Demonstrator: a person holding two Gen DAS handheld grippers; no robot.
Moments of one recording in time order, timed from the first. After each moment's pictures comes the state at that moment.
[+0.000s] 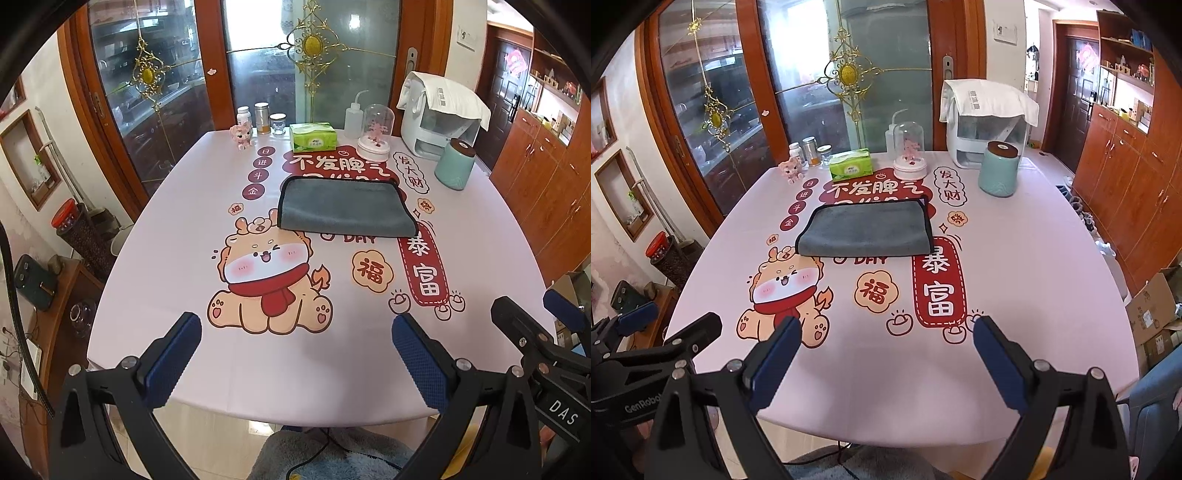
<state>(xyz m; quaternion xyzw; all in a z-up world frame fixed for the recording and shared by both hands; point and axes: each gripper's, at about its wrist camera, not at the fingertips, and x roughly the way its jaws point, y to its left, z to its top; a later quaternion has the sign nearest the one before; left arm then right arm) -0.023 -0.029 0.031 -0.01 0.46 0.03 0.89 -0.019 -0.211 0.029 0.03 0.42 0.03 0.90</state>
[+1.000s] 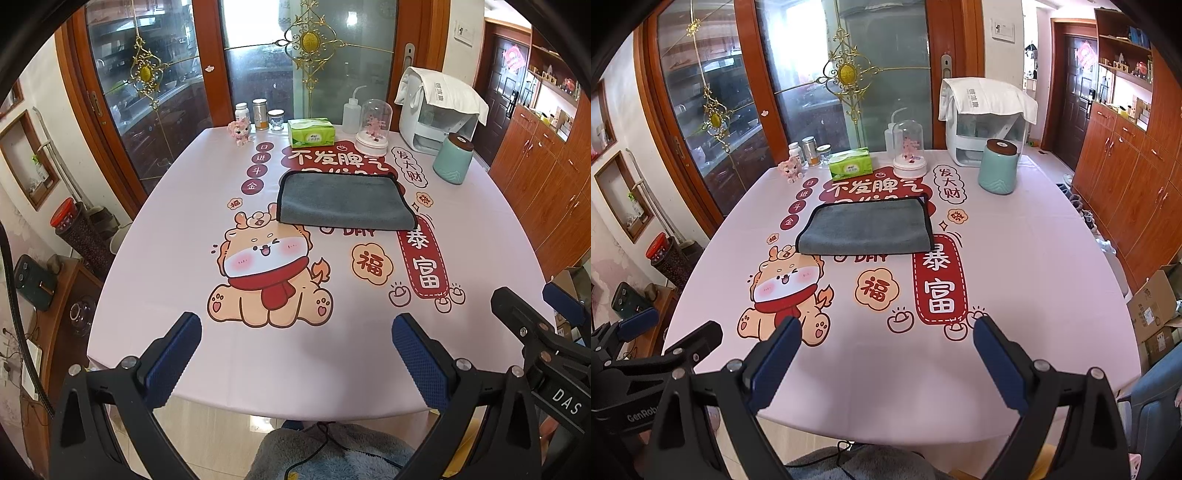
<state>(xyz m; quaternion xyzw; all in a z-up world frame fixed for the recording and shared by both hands) -0.031 -0.029 0.024 -0.01 0.46 0.02 0.89 -0.022 -0.212 0.026 0.03 0.42 0.03 0.90</state>
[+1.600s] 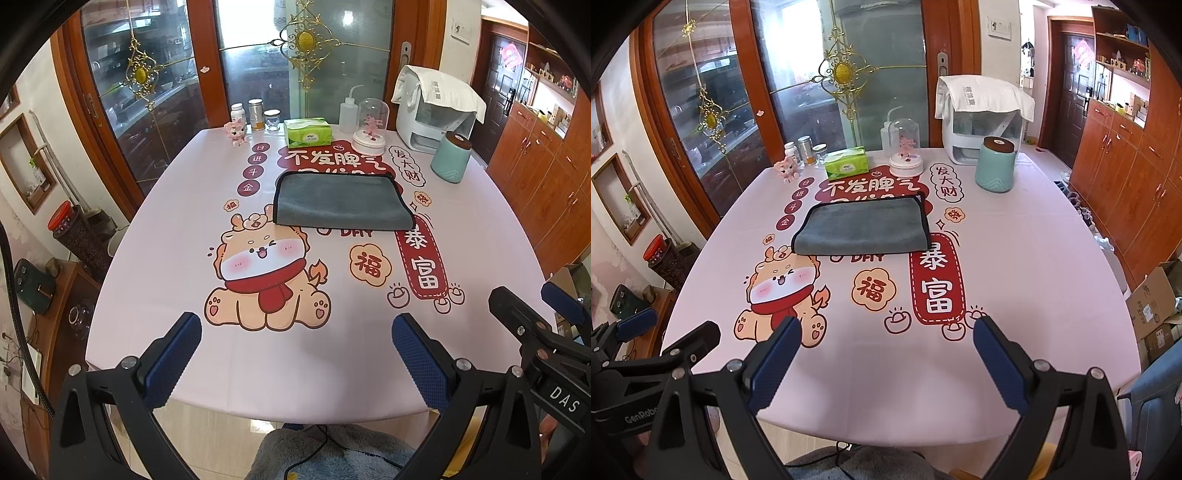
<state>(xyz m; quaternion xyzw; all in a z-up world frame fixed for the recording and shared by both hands) -0.031 -0.030 0.023 0.00 0.46 0.02 0.89 -0.022 -0.209 0.025 0.04 0.43 0.02 0.90</state>
